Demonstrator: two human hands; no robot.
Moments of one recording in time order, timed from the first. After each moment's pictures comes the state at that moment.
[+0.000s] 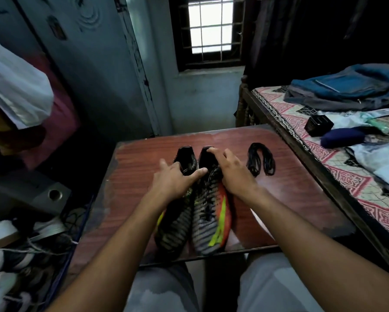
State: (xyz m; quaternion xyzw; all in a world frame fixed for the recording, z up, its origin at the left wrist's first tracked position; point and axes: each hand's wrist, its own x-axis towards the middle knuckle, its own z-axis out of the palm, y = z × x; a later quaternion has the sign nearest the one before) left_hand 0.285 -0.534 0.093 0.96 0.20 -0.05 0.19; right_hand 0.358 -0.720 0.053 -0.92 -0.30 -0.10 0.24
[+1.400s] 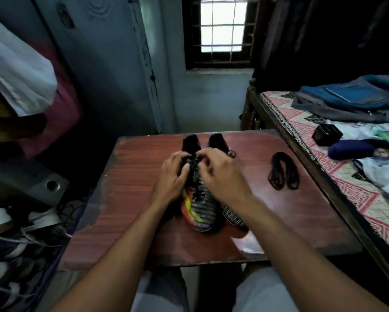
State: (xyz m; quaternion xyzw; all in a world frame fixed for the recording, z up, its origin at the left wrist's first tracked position) left_hand 0.318 -0.514 0.022 0.89 -0.01 0.26 0.37; right_hand 0.327 -0.693 0.084 -0.85 -0.33 -0.16 0.38
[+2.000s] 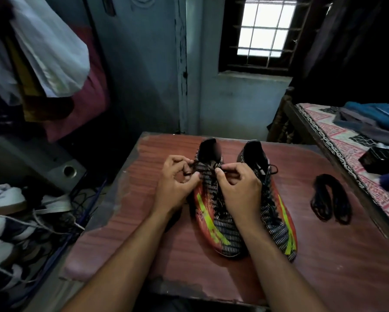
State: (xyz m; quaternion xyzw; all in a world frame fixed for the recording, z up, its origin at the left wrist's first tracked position) left_hand 0.302 -0.469 0.014 0.77 0.06 0.36 0.52; right_hand 0.353 -0.632 0.029 -0.80 -0.20 -0.19 0.54
